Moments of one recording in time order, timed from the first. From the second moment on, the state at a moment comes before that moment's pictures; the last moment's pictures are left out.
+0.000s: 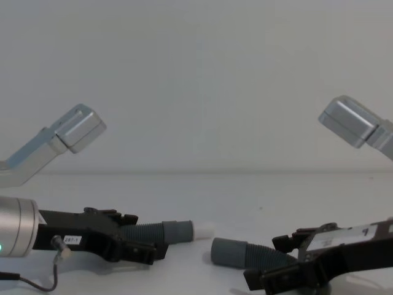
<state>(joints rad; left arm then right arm) -0.50 0.48 0.57 -1.23 -0.34 0.12 -0.65 0.40 0.57 -0.64 -1.50 0.41 0.36 0.59</state>
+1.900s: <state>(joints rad) -0.50 0.48 0.57 -1.23 -0.34 0.12 -0.65 0.40 0.56 -0.64 -1.49 0.40 0.35 0.59</state>
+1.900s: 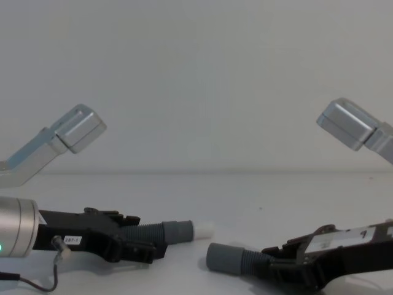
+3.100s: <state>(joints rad) -0.50 0.48 0.57 -1.23 -0.34 0.12 -0.65 0.40 0.56 -0.64 -1.49 0.40 0.35 0.59</state>
